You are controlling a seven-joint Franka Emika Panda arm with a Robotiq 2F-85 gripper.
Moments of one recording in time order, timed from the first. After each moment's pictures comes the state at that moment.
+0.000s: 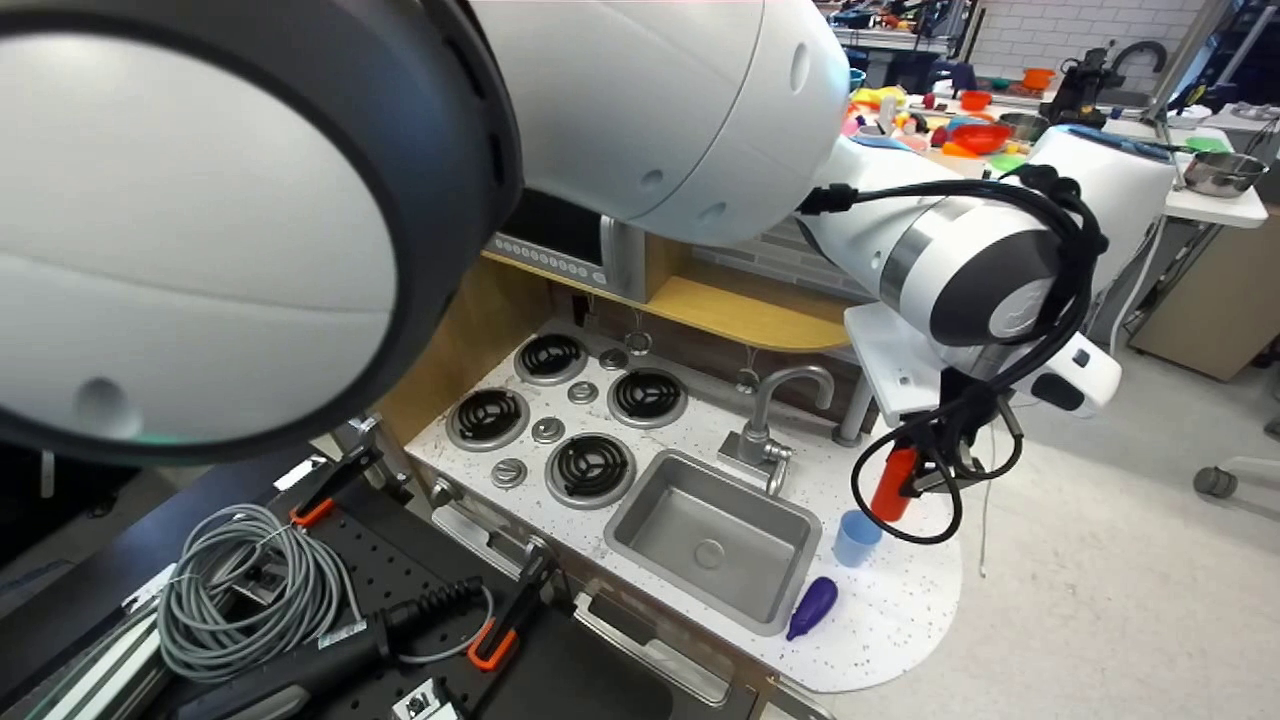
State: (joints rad) arm -0.39 1.12 -0.23 -1.04 0.22 2.05 0.40
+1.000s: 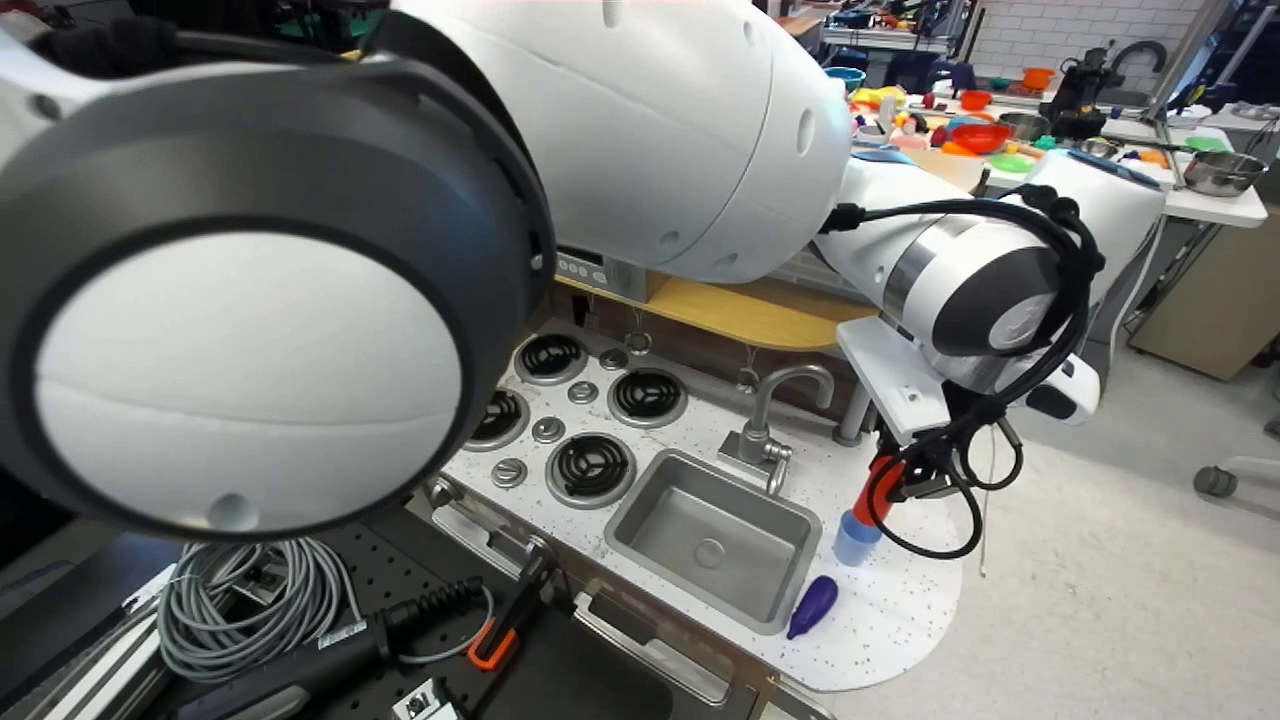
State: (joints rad) arm -0.42 1.20 -0.20 -0.92 0.22 1.96 0.27
